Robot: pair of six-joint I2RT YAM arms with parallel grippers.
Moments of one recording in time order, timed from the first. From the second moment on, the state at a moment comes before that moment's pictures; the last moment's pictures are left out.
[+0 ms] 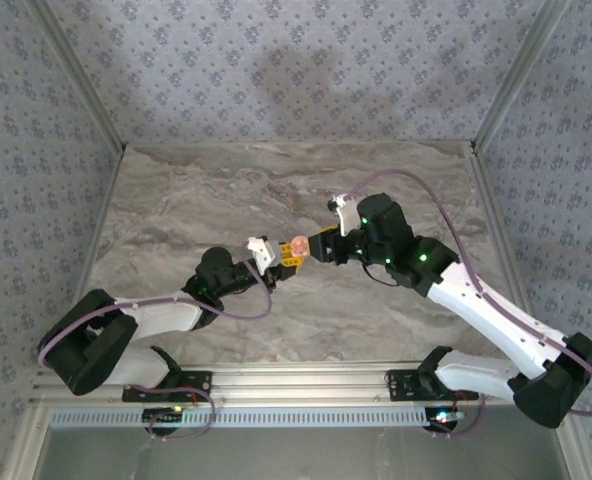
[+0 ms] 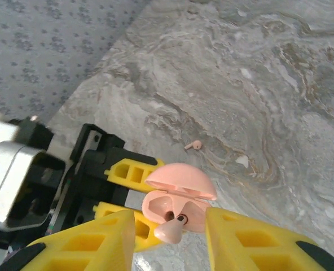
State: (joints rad) left arm -0.74 1.34 0.40 0.94 0.43 0.06; right arm 0.75 1.14 1.09 -0.50 -0.19 0.35
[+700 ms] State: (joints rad) left arm -0.74 1.32 0.40 0.92 0.41 0.06; right arm 0.81 1.27 1.14 -0.63 -0.11 0.37
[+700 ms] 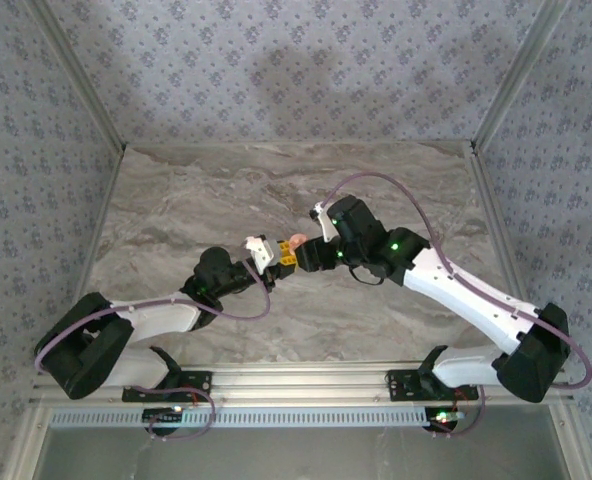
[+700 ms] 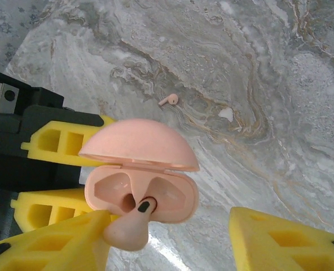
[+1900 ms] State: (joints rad) left arm -0.74 1.30 0.40 0.91 0.40 0.07; right arm 0.68 1.11 1.01 -0.48 -0.28 0.35
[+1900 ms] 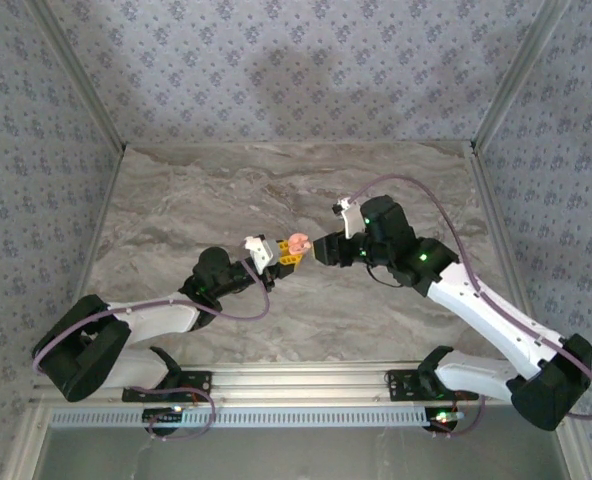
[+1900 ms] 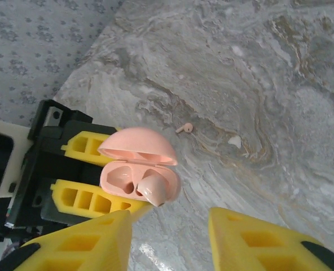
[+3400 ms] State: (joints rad) left arm -0.74 1.26 0.40 0.89 0.39 0.07; right arm 0.67 1.10 0.94 -0.34 -0.38 0.34
